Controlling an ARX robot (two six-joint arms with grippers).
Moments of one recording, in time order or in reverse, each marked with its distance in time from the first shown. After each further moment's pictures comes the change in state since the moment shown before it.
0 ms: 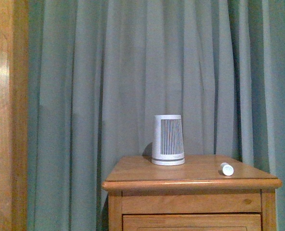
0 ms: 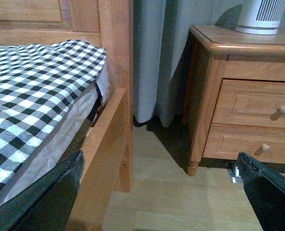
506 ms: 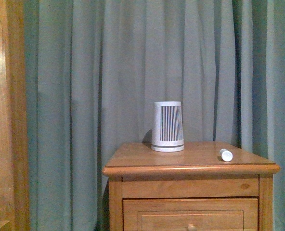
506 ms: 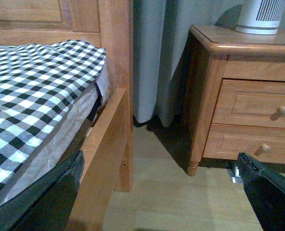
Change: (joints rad) left arm 0.000 0.000 0.000 0.000 0.000 0.000; right arm 0.000 0.000 0.000 0.000 0.000 -0.001
